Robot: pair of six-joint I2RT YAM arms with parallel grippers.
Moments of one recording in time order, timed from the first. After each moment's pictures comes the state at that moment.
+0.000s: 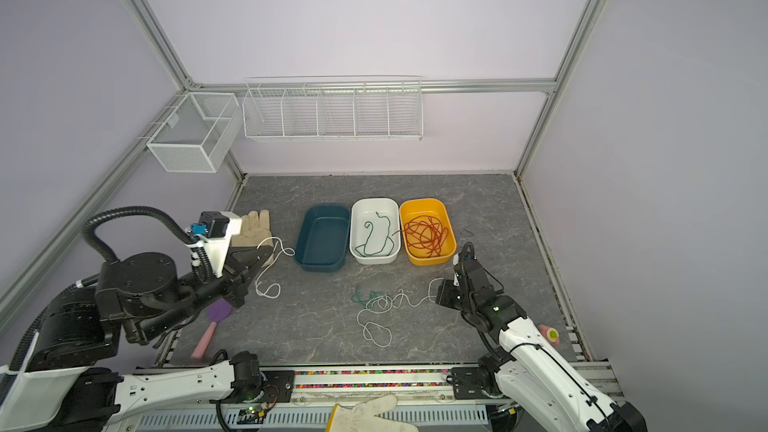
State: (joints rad) left arm -1.19 0.83 1.52 -1.11 -0.49 -0.28; right arm 0.47 0.76 0.48 -0.55 -0.09 0.68
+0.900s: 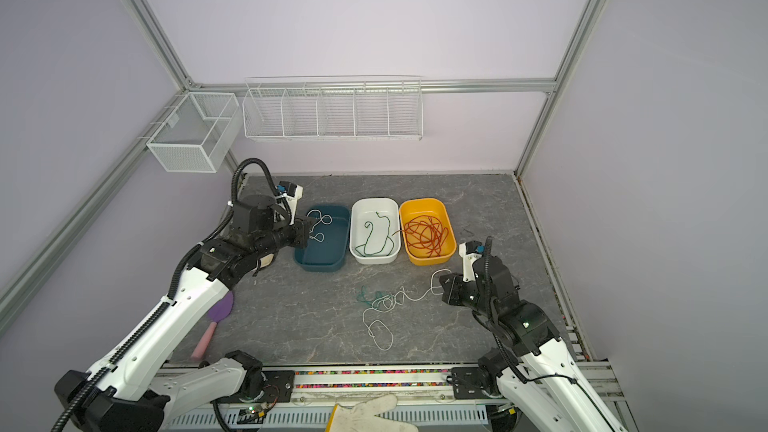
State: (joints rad) left arm -0.48 1.14 1.12 -0.53 0.08 -0.21; right arm 0.49 0.60 0.69 -0.74 -0.15 0.62
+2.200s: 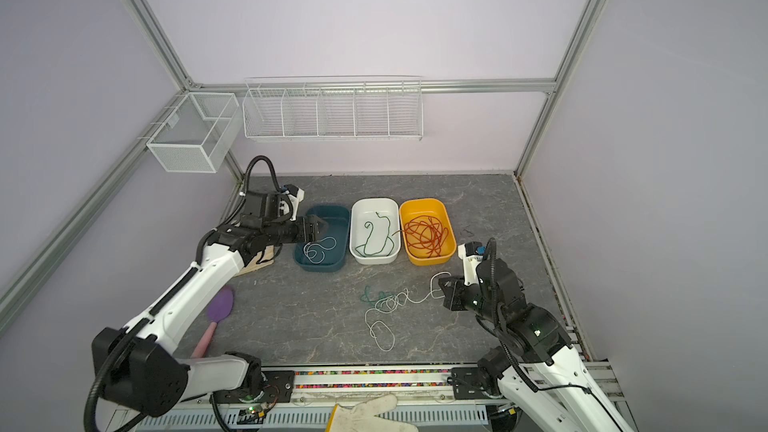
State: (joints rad) left arm -0.36 1.24 1.09 -0.56 0.29 -0.32; right arm 0.55 0.56 0.75 -0.81 -0.14 0.61
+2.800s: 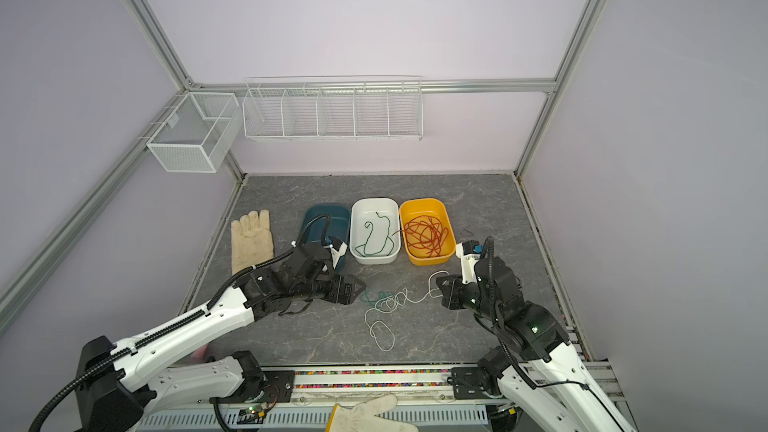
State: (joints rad) left arm -0.92 1.15 0.86 -0.56 0.06 -0.57; right arm 0.56 0.58 0.75 -0.79 -0.16 0.60
